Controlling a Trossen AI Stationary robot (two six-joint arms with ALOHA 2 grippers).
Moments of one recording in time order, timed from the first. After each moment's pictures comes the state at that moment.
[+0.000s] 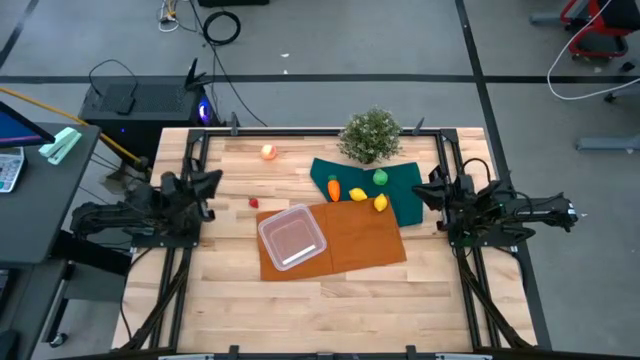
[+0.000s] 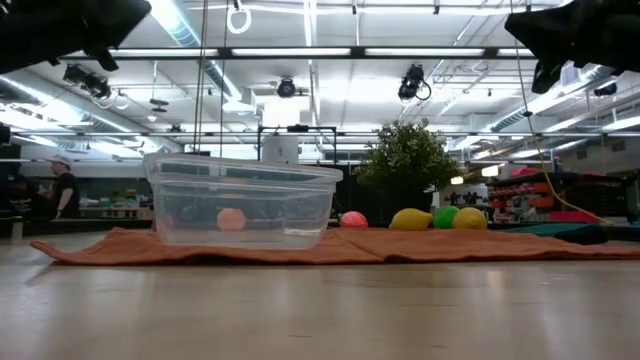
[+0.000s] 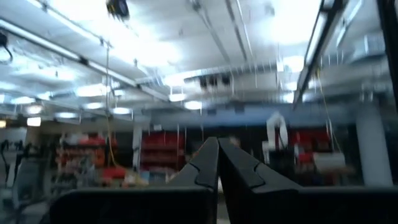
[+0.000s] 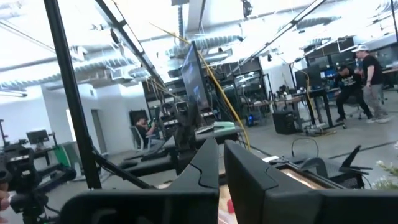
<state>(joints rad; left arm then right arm) 0.03 0.01 0.01 0.64 -0.32 0.15 0.03 0.00 0.07 0.29 0.17 0.18</state>
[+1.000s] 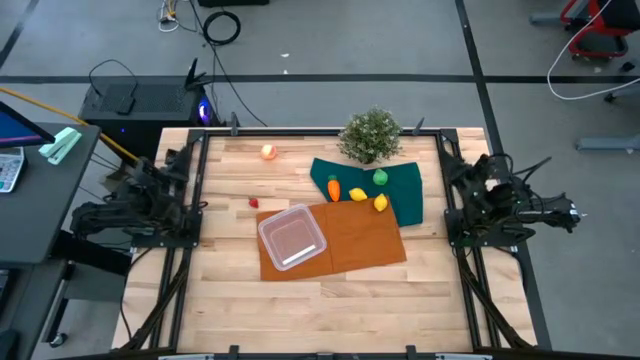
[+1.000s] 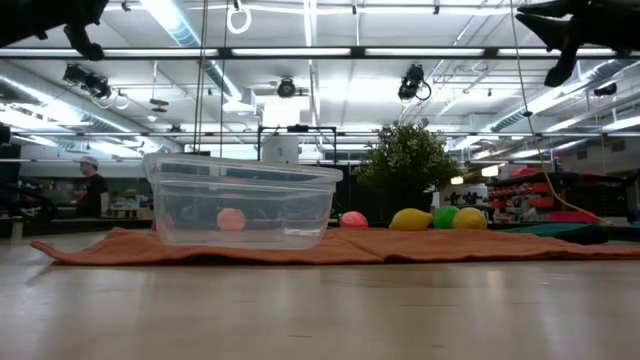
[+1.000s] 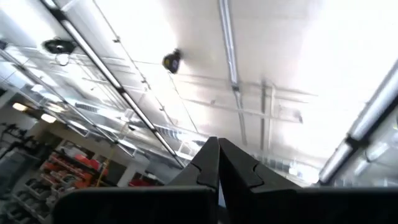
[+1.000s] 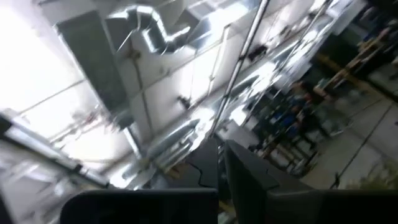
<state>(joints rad) 0.03 0.01 0.07 0.90 -0.52 -0.09 0.01 0.04 0.11 0.63 0.59 0.44</state>
